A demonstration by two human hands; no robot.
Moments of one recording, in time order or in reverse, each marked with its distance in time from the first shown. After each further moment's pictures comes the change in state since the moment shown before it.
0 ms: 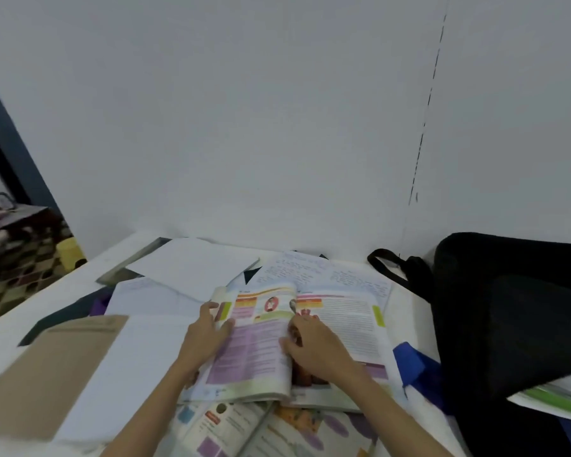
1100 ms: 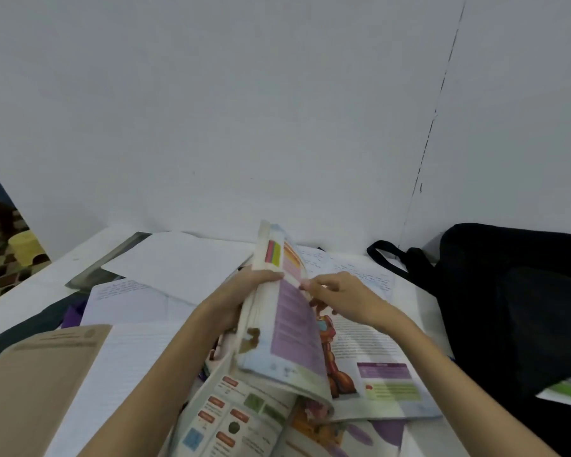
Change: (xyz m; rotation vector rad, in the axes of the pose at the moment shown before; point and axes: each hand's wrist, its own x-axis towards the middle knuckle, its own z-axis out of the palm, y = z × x) left_hand 0.025 0.086 -0.026 -0.661 -0.600 0.094; right_hand 0.025 -0.025 -0.078 0.324 -0.035 0.115
